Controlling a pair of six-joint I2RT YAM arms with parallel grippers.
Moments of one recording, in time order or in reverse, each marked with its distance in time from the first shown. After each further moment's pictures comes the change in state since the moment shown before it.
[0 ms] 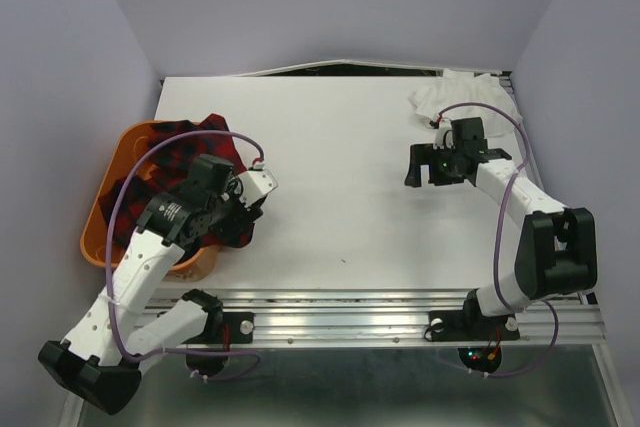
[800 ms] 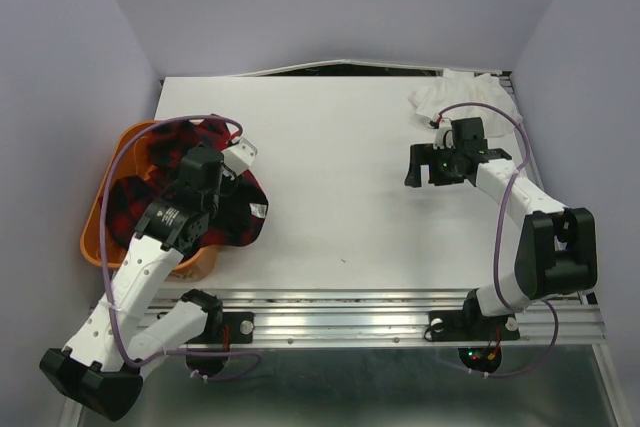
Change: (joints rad) left arm 0.024 -0.032 -0.046 0.309 -0.404 -0.025; right arm 0.000 0.000 0.000 0.000 0.000 0.000
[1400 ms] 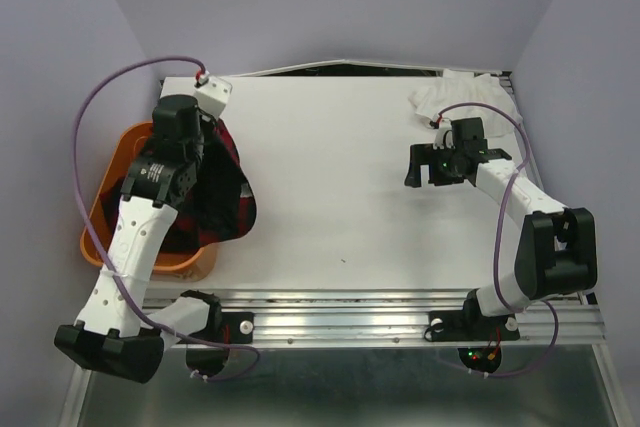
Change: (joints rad) left arm 0.159 0.193 0.251 0.041 0.113 -0.125; right arm 0.000 0.000 0.000 0.000 0.000 0.000
